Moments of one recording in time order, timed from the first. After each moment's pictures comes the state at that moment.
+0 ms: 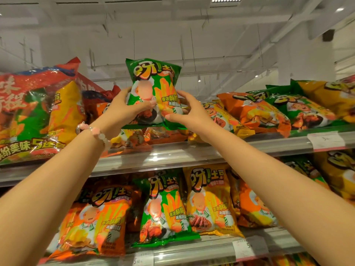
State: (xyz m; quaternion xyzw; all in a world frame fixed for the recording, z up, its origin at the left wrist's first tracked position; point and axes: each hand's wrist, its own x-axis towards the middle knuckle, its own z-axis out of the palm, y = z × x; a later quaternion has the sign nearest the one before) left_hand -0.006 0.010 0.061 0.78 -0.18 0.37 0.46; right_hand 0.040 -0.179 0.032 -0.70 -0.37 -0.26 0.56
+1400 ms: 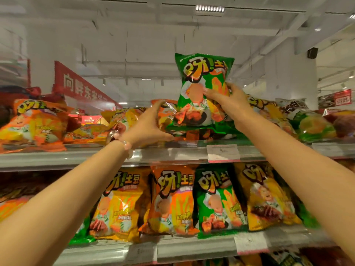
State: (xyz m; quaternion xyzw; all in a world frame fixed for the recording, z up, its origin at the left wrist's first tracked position) left_hand 0.053 -0.276 0.025 0.87 -0.21 0.36 0.26; right_hand 0.055 -0.503 0.056 -0.68 -0.24 -0.33 0.61
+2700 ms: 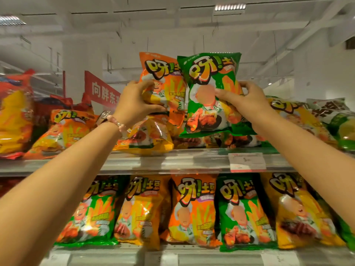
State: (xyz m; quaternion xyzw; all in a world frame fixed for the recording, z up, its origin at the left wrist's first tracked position) left_hand 0.023 -0.221 0.086 0.81 -0.12 0.56 0.14; right_hand 0.053 -0.489 0.068 -0.67 -0.26 -0.35 0.60
